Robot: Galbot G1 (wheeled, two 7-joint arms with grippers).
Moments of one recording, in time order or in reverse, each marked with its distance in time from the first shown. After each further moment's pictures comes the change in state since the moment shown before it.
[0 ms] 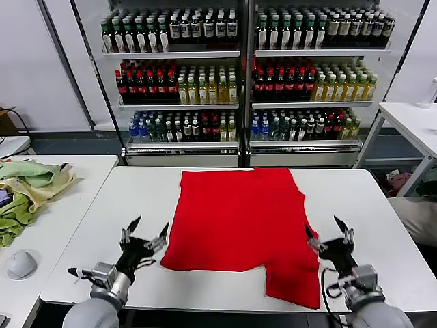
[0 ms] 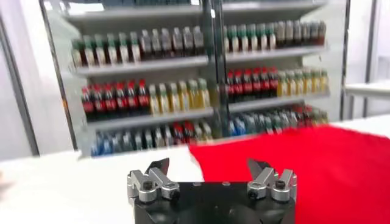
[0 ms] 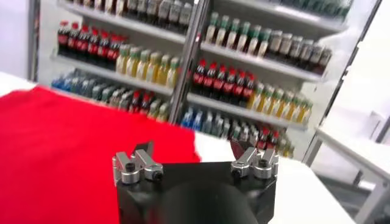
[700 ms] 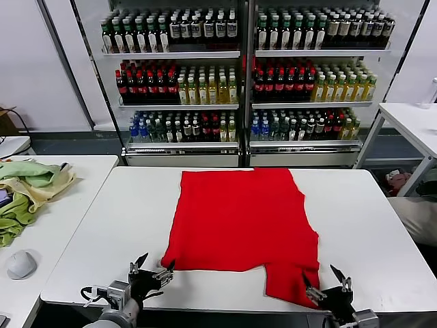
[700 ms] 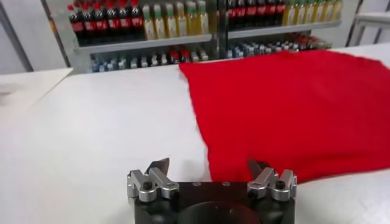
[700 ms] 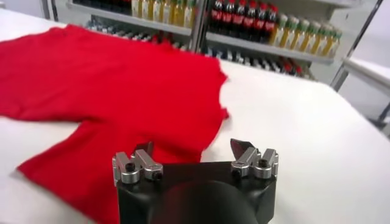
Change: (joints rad) left arm 0.020 -0.010 0.062 0.031 -0.012 0.143 -0.094; right arm -0.108 0.029 -0.054 -0.013 0.058 -0.013 0.044
